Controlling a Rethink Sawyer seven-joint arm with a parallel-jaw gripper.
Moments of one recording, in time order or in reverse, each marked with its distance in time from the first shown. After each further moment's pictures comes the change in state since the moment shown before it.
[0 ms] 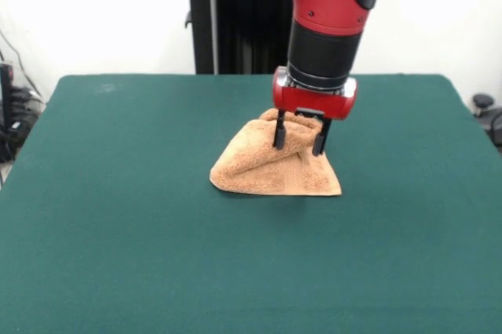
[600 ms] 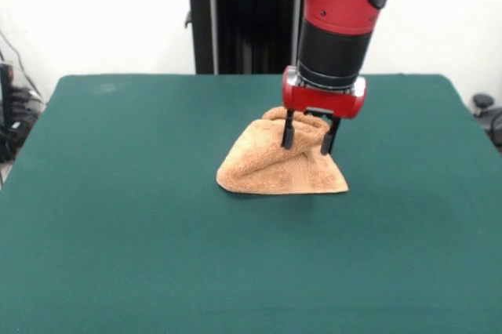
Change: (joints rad) arm 0.022 0.000 0.000 0.000 -0.007 0.000 0.000
